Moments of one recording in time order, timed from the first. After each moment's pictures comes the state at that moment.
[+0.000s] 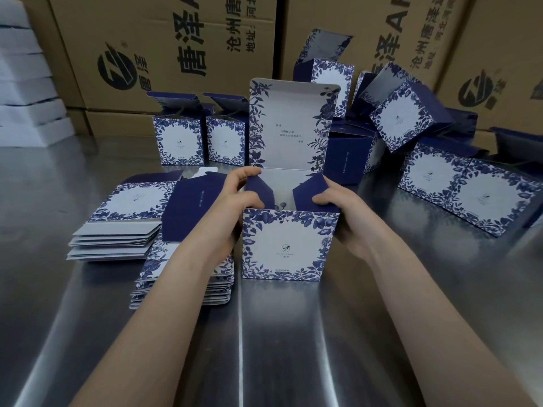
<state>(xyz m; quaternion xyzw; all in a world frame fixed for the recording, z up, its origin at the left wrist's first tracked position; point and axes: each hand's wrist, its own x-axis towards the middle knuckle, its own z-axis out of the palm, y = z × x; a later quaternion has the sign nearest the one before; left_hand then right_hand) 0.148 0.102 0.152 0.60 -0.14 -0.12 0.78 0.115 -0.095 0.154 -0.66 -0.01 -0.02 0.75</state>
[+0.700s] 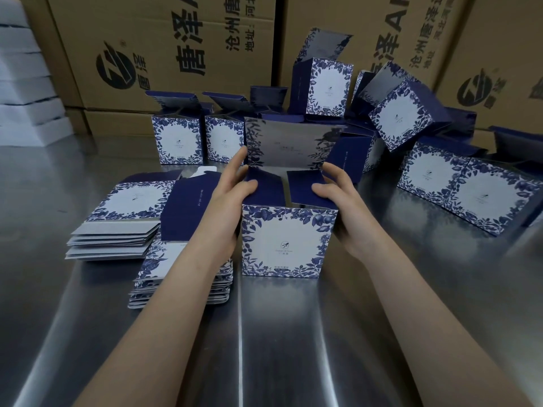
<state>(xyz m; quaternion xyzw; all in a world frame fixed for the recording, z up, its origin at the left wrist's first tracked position) 0.146 0.094 0.153 0.58 -0.14 -0.03 0.80 0.117 -0.094 0.148 -0.67 -0.01 -0.12 0.73</state>
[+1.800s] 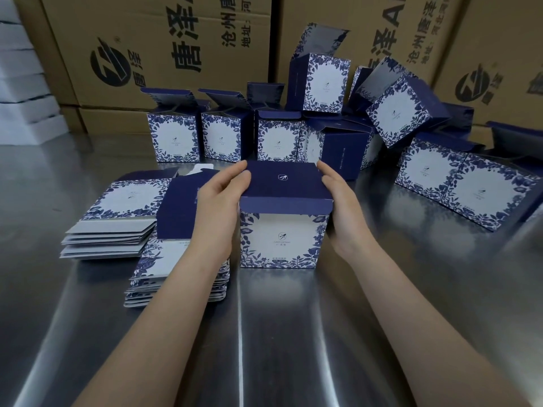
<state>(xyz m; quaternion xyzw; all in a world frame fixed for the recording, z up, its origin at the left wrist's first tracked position) 0.143 0.093 0.148 0.59 -0.08 0.04 0.80 0.119 -0.082 0.141 -0.63 0.02 -0.18 0.75</state>
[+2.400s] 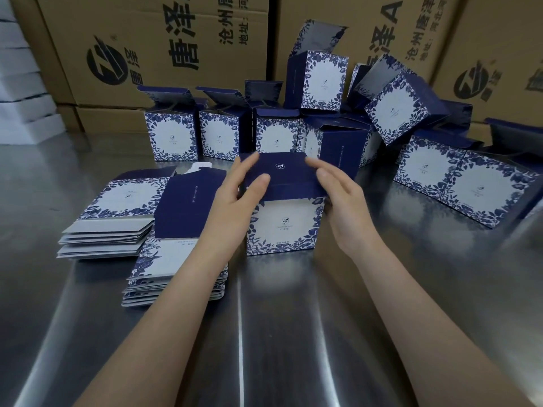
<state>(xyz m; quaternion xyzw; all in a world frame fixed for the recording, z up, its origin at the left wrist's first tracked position) 0.135 0.088 0.145 0.71 -0.19 0.06 0.67 0.115 -0.087 0.142 -0.65 -0.05 -0.23 0.72</state>
